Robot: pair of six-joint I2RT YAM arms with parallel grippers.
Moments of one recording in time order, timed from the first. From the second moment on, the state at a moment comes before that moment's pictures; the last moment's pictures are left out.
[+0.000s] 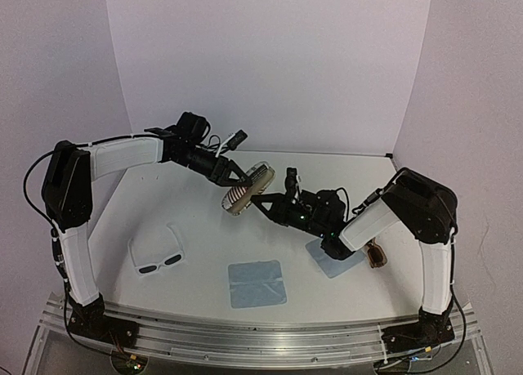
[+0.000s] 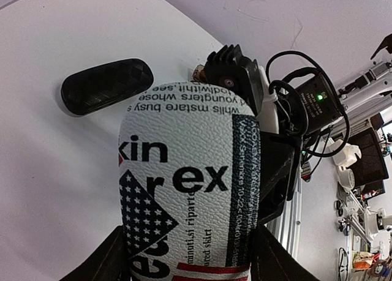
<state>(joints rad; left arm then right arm) -0.55 1.93 1.59 -0.46 0.92 0.04 0.78 2.09 0.91 1.24 -0.32 0.93</state>
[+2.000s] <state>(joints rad) -0.51 2.02 1.62 -0.87 1.15 0.28 0.71 1.92 1.12 0.38 -0.45 0.43</state>
